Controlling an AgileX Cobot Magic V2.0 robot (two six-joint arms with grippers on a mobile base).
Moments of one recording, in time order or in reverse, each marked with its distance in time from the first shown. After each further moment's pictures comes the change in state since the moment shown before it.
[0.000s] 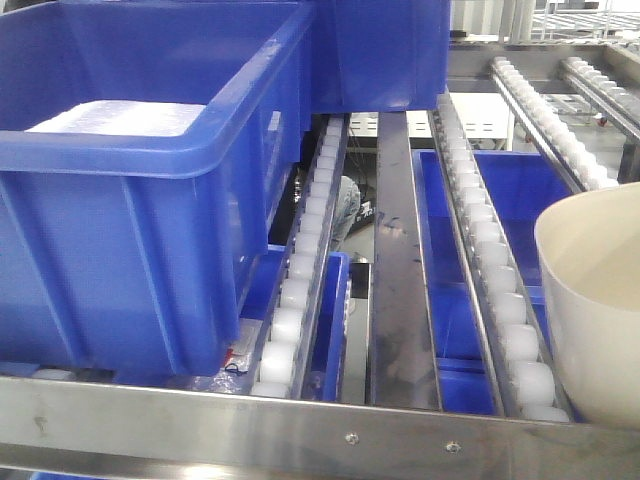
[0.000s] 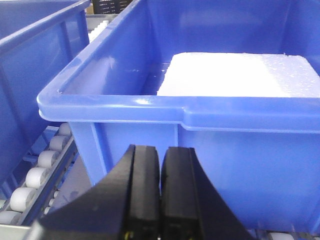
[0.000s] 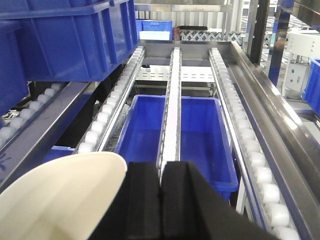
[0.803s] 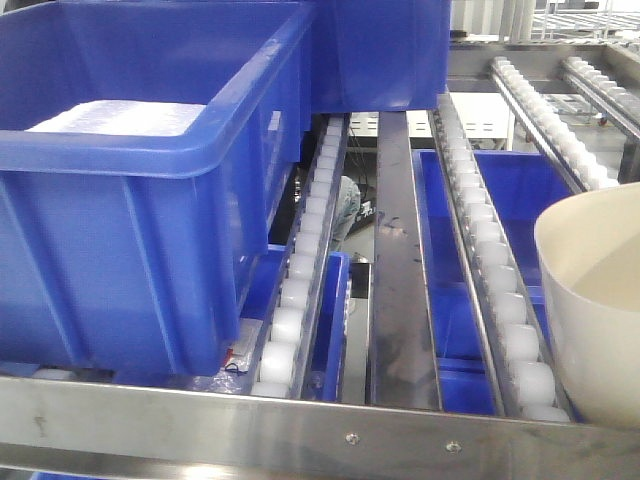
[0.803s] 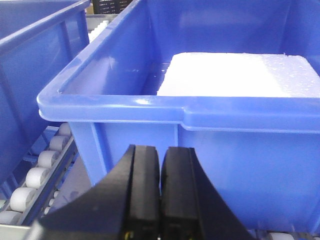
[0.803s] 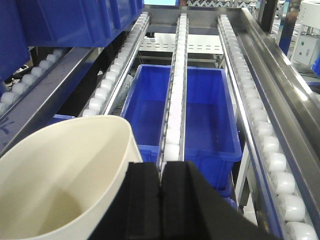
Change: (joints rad) left arm 0.000 0.000 0.000 0.000 0.000 0.000; right arm 0.003 -0.001 0.000 0.000 0.113 -0.012
